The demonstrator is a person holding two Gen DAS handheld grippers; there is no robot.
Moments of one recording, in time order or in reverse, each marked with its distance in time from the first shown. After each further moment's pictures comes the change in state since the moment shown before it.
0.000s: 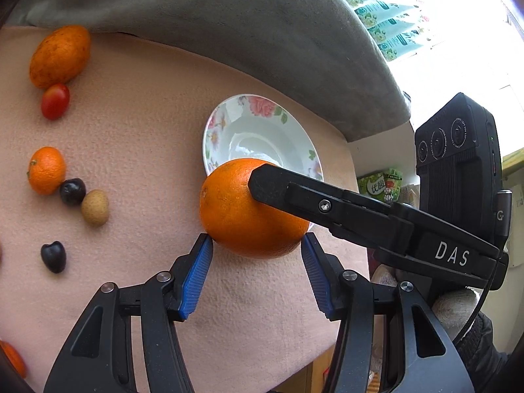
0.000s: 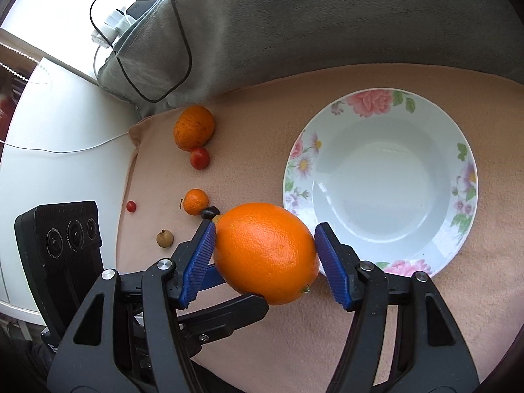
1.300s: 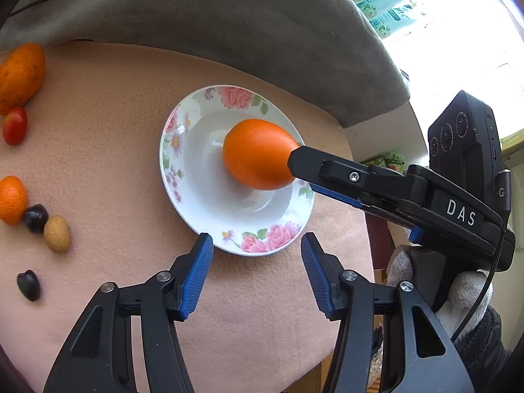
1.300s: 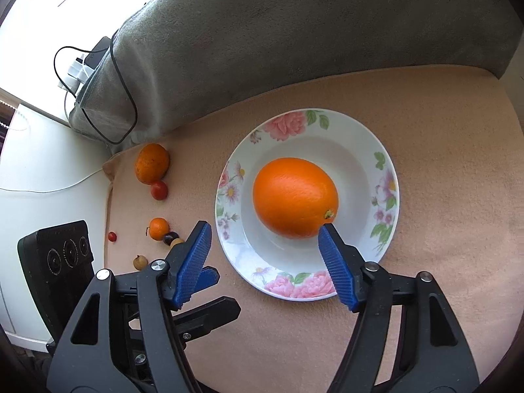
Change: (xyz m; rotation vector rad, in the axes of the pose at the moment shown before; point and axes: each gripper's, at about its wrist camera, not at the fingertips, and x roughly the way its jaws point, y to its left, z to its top) left arm 0.019 -0.022 0.006 0.069 0.043 0.020; right arm -0.038 -0.044 0.007 0.106 -0.081 -0.106
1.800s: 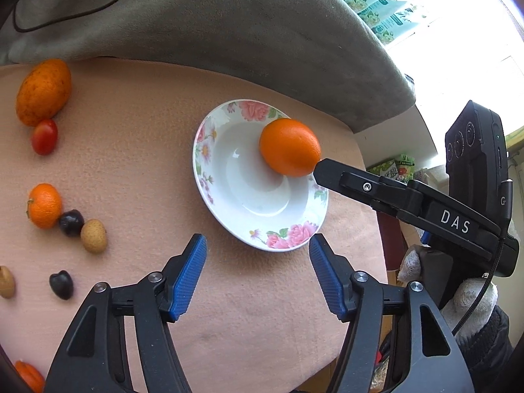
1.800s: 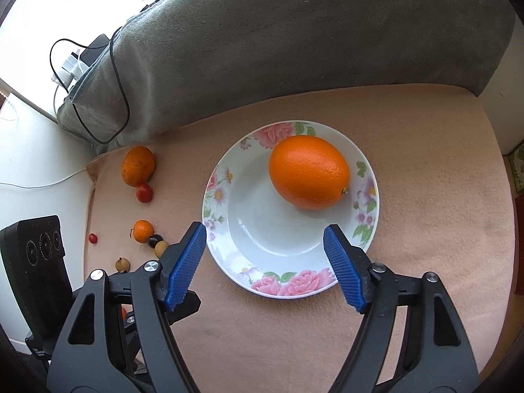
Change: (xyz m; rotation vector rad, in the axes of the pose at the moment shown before) left arm -0.021 0.010 -0.003 0.019 -0.031 0.068; right arm -0.007 0.013 -0.008 -0.037 -0.038 -0.086
